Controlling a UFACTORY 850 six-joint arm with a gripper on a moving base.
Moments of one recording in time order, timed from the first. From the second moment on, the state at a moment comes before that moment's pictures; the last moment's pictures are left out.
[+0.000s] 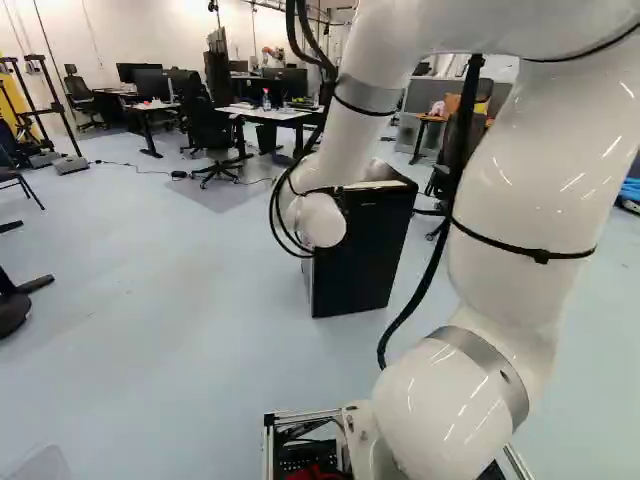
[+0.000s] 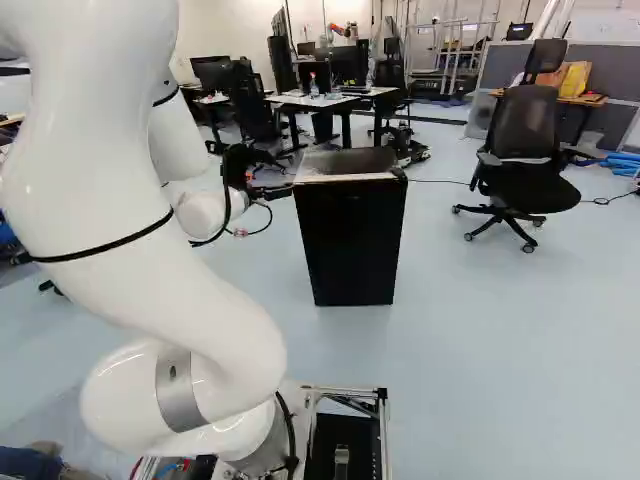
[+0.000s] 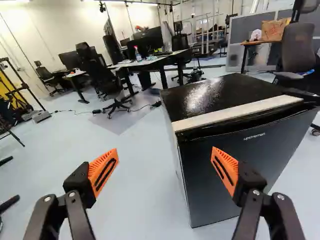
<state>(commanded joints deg) 22.9 -8.9 -29.4 31.3 58.7 0.0</state>
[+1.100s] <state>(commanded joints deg) 31.5 -15.1 -36.4 51.4 58.7 0.0</state>
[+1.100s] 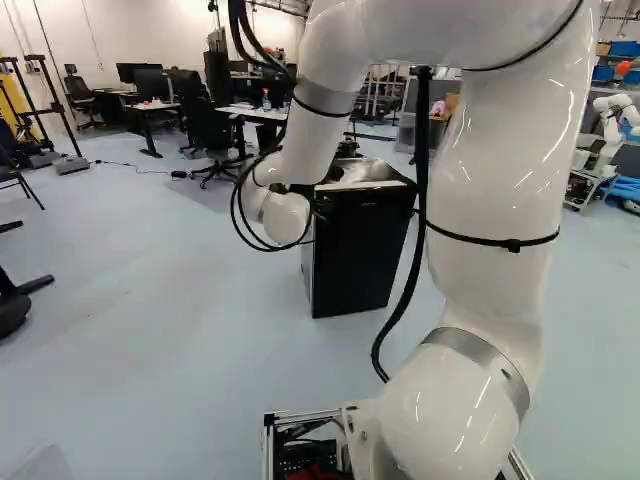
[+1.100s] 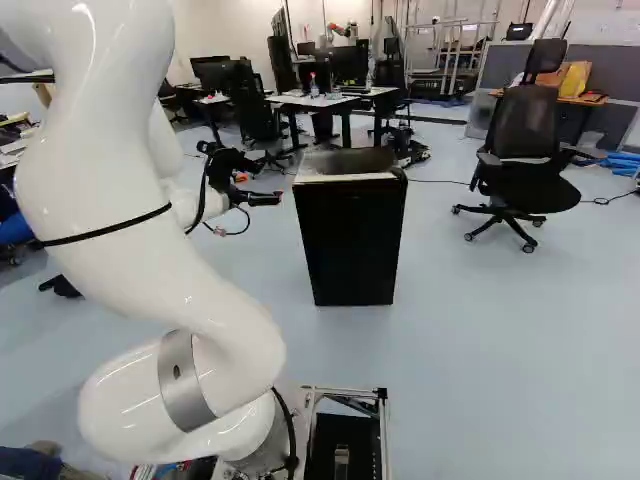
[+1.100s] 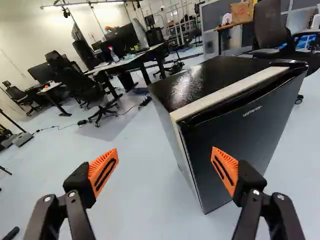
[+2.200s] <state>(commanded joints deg) 31.1 -33.5 -51.1 66.2 62.9 0.0</state>
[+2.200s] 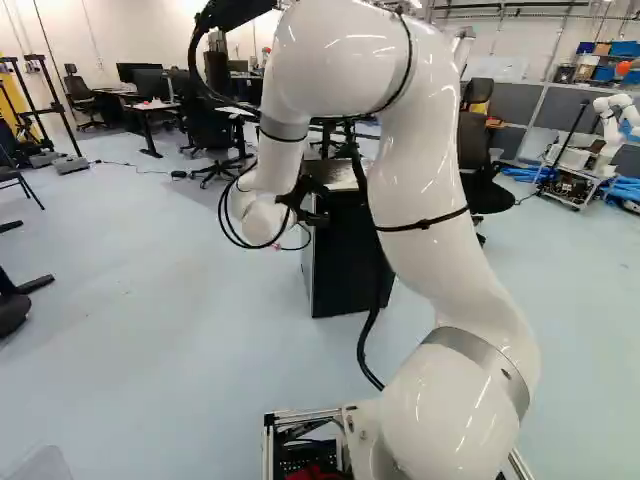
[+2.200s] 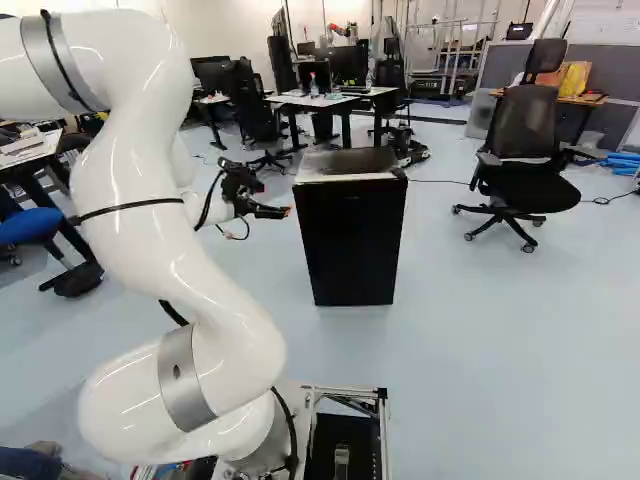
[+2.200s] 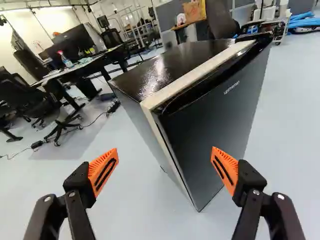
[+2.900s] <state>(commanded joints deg) 29.9 -37.9 -56.1 70.0 67.3 0.0</state>
